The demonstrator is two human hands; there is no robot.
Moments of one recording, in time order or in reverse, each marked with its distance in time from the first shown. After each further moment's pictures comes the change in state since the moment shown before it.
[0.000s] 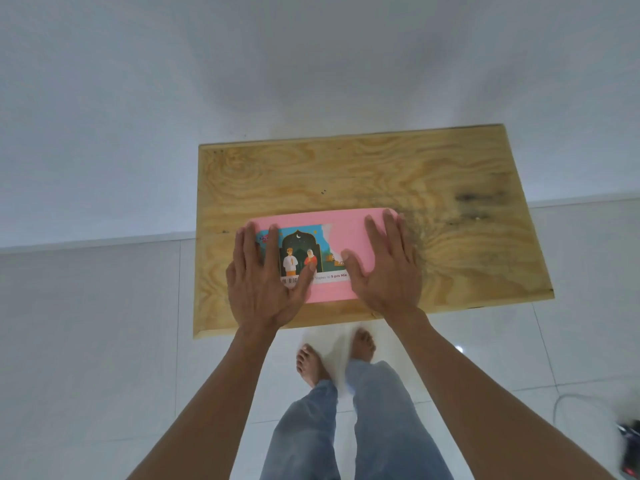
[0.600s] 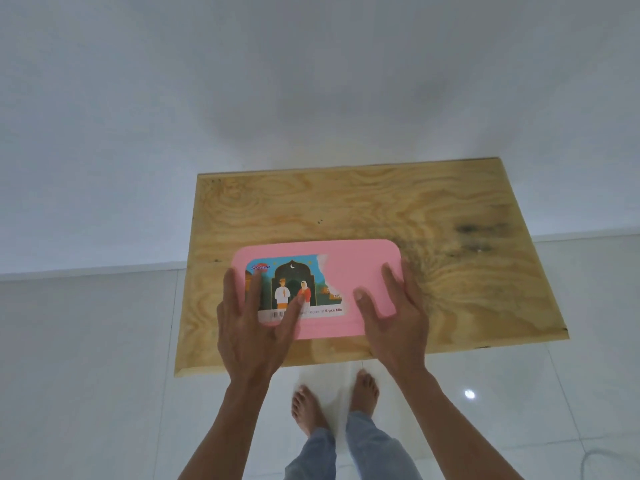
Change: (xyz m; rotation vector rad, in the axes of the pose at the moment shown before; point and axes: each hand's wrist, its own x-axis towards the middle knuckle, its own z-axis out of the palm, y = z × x) left_hand -0.019 0.009 0.009 -0.282 0.177 -0.225; right_hand -0.021 0.016 0.002 0.509 0.098 0.192
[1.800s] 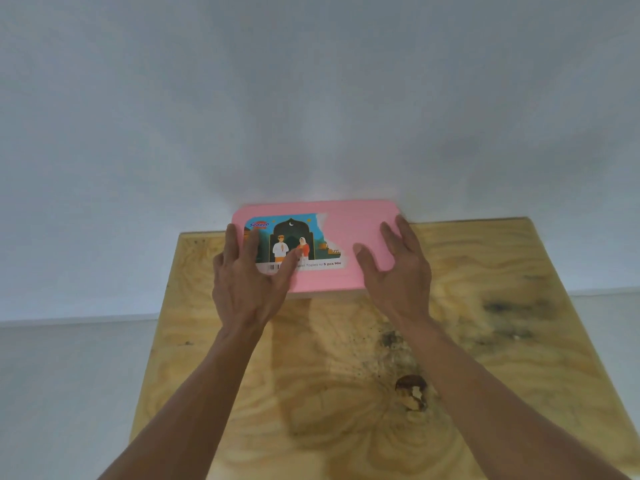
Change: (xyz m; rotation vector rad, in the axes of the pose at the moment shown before) left_hand 0.188 0.056 0.071 0.078 0.014 0.046; right_hand 0.198 -0.015 0.057 -0.015 -0.036 -0.062
